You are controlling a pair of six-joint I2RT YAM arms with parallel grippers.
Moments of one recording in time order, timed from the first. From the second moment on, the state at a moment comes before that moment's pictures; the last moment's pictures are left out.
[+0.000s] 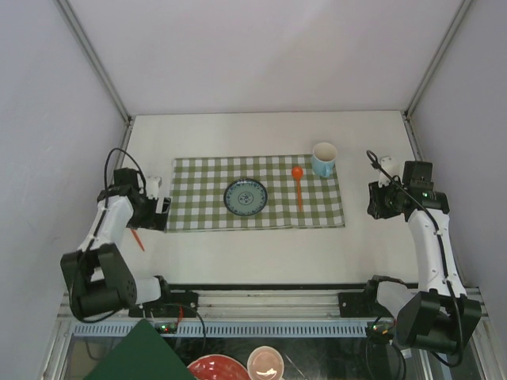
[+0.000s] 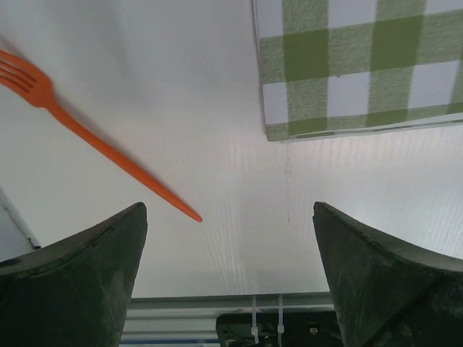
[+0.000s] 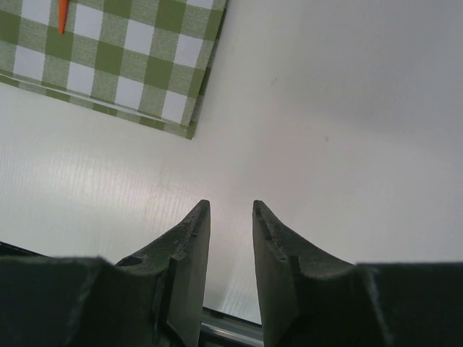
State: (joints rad) left arm 0.21 1.22 0.84 -0.80 0.04 0.31; right arm -0.19 1.04 0.90 -0.89 -0.35 -0.37
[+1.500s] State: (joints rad) left arm 0.54 1.76 1.11 -0.83 0.13 0.27; right arm -0.18 1.08 0.90 -0.88 -0.35 -0.37
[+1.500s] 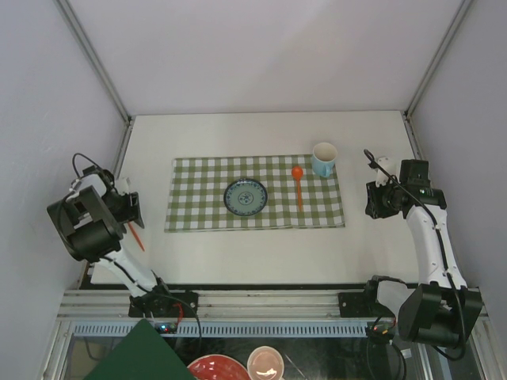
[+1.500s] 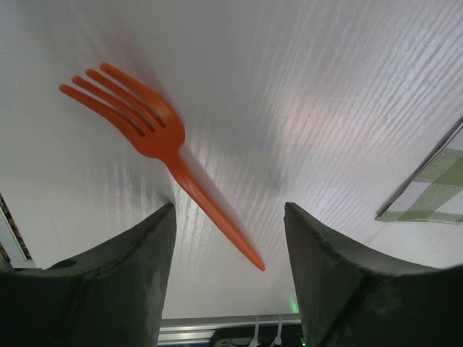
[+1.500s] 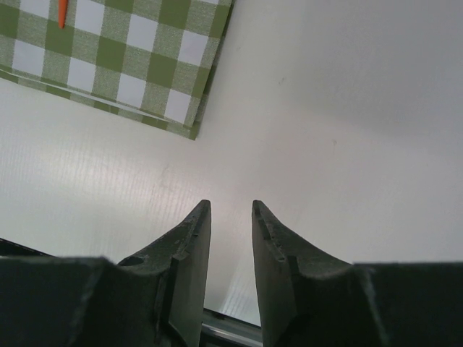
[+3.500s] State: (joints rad) left arm 0.50 1.92 1.32 -0.86 0.15 0.23; right arm -0.20 1.09 0.90 -0.89 -0.37 -0.38
